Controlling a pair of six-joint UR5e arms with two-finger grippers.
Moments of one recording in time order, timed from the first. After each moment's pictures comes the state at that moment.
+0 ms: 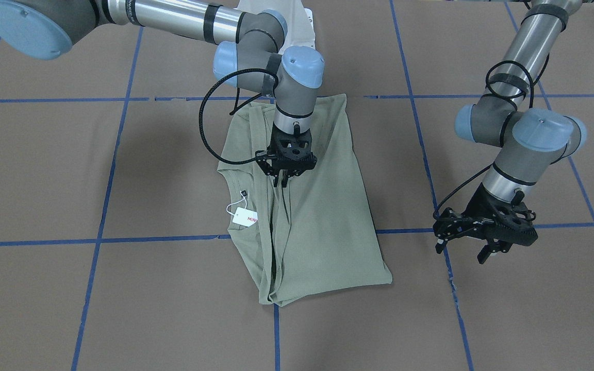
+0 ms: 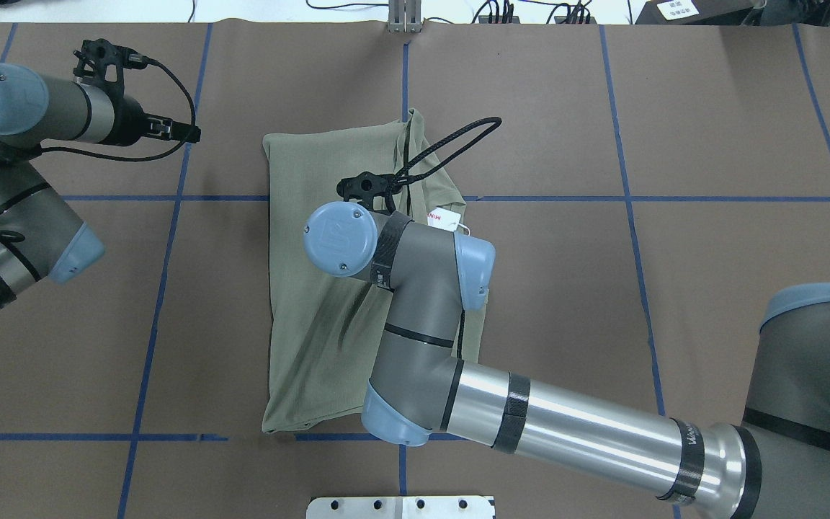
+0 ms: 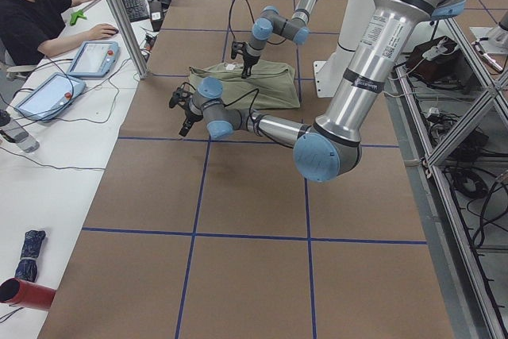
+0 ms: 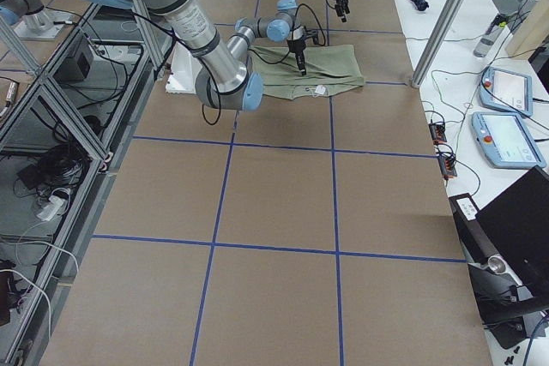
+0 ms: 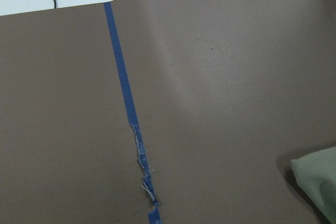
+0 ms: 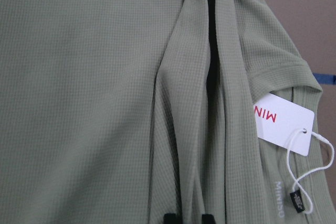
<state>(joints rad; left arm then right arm) -0.92 -2.00 -1.30 -2.47 -1.87 -0.80 0.40 -0.61 1.30 -1.59 1.51 1.23</state>
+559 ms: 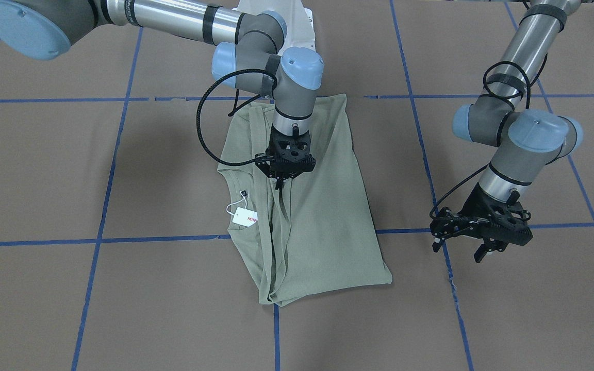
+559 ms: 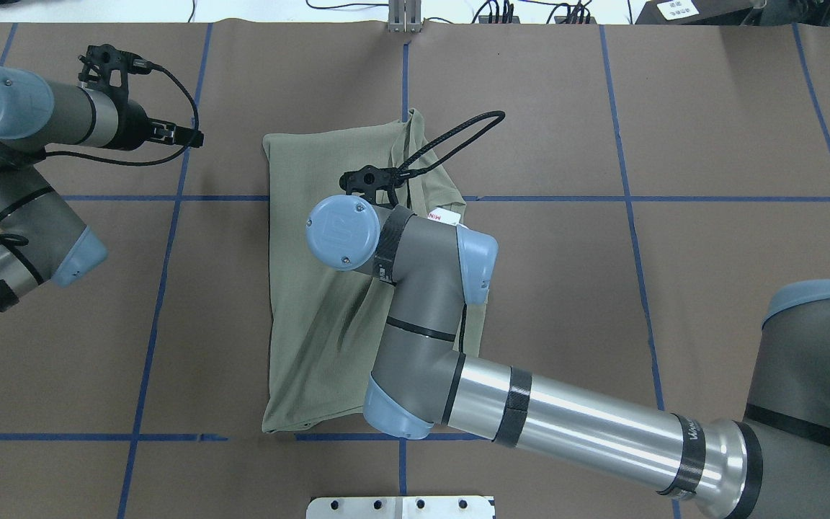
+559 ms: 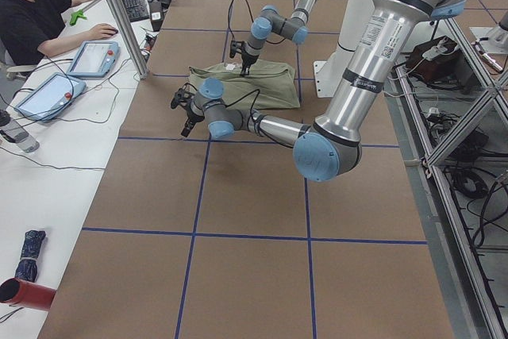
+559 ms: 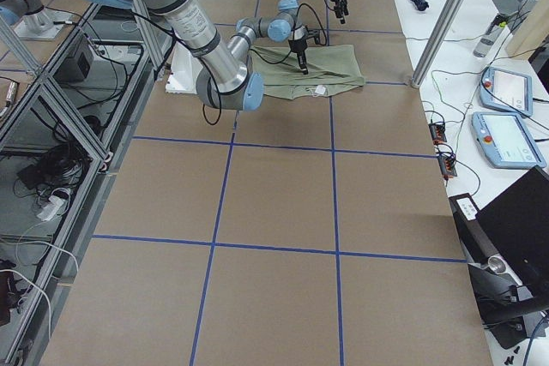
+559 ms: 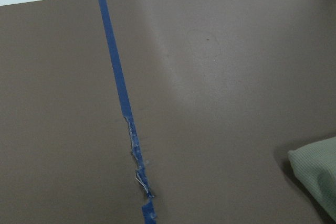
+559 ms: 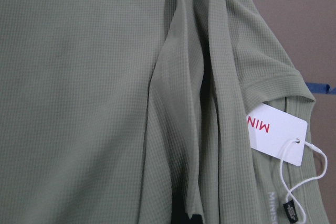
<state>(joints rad) -0.91 -2.00 -1.29 -2.47 -1.87 -0.80 0.42 -0.61 1.30 -1.59 1.50 1.23</state>
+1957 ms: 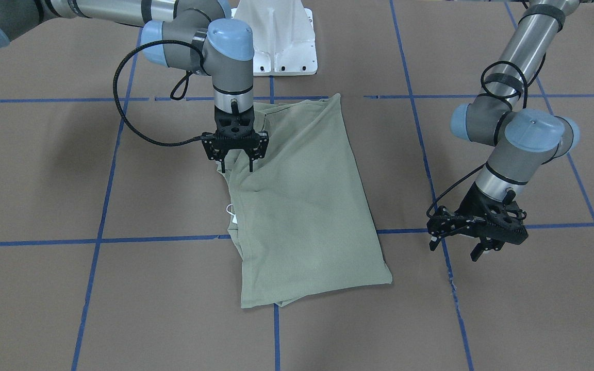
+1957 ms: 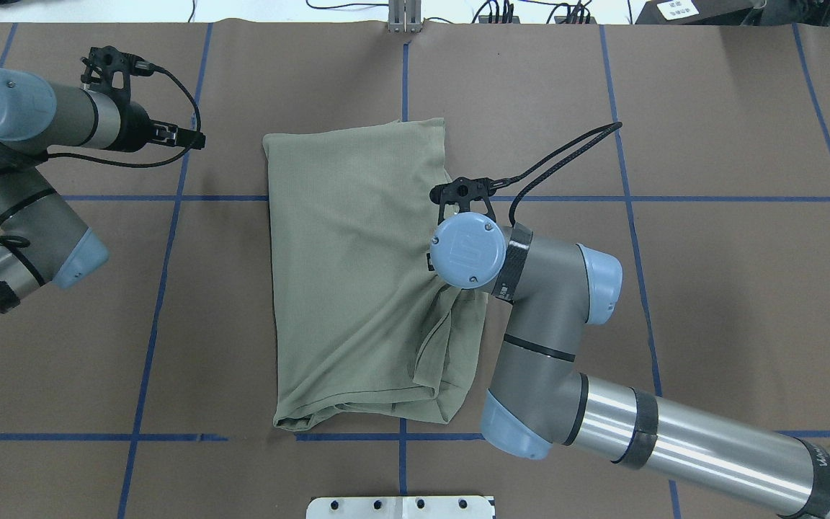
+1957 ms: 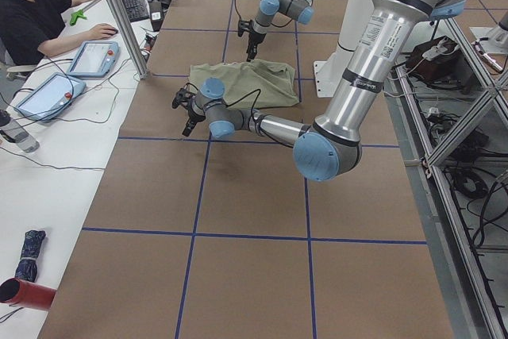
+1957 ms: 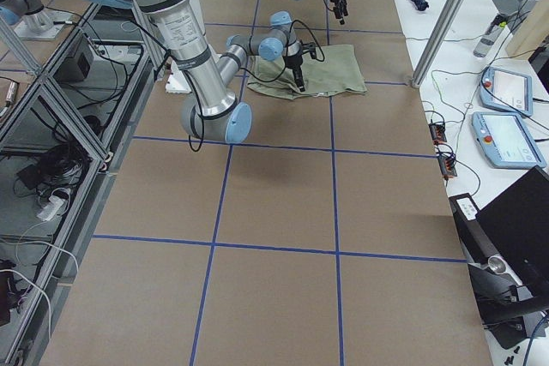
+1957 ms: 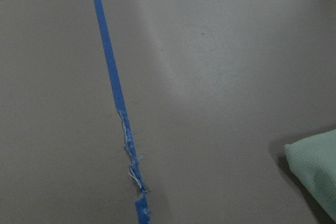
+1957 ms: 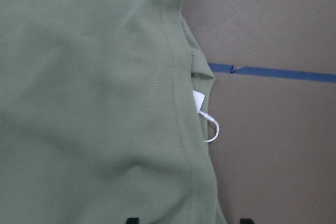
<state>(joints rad) -0.90 -2.00 -1.29 -2.47 -1.87 -0.80 0.41 -0.90 1.69 -1.58 1.53 1.23</state>
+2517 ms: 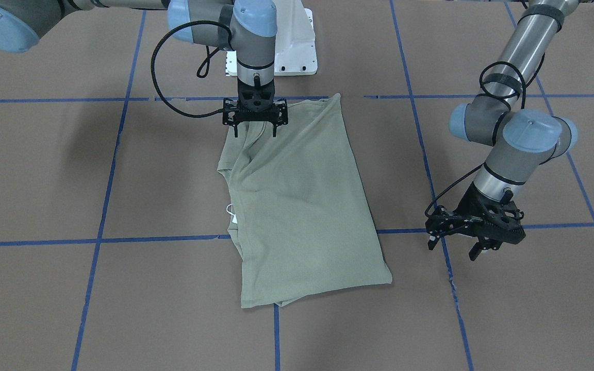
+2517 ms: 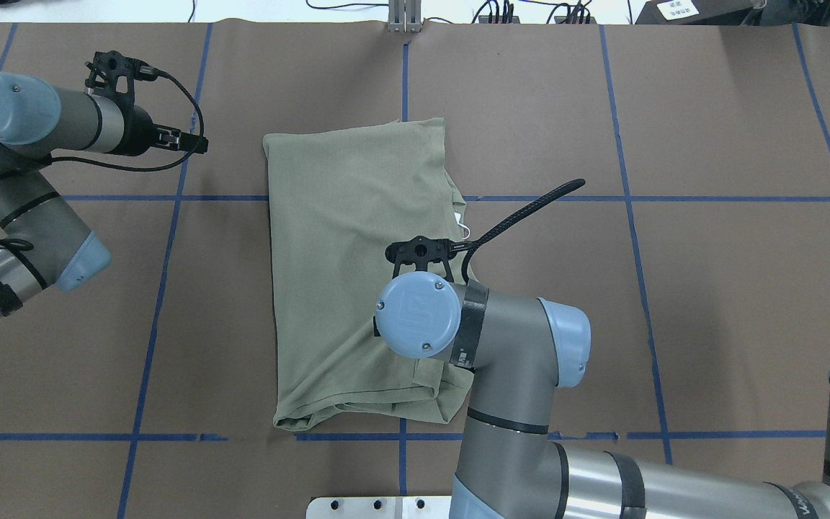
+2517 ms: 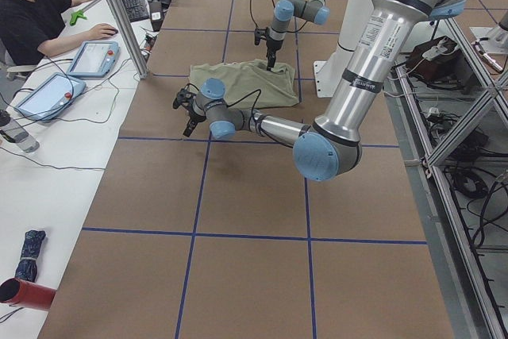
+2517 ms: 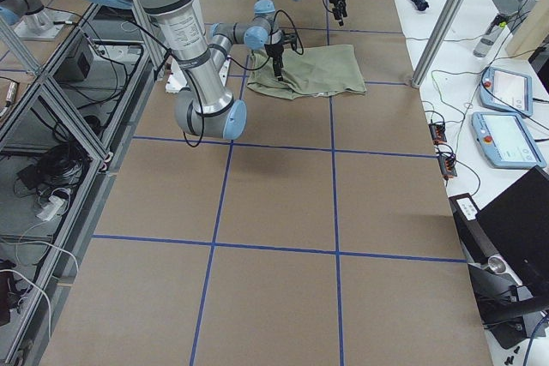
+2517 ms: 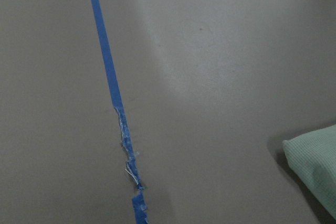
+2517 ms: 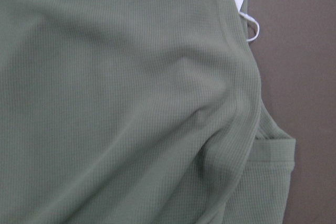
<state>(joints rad) -0.90 -2.00 -1.29 -2.47 -1.87 -0.80 0.30 -0.84 1.69 -1.73 1.58 1.30</state>
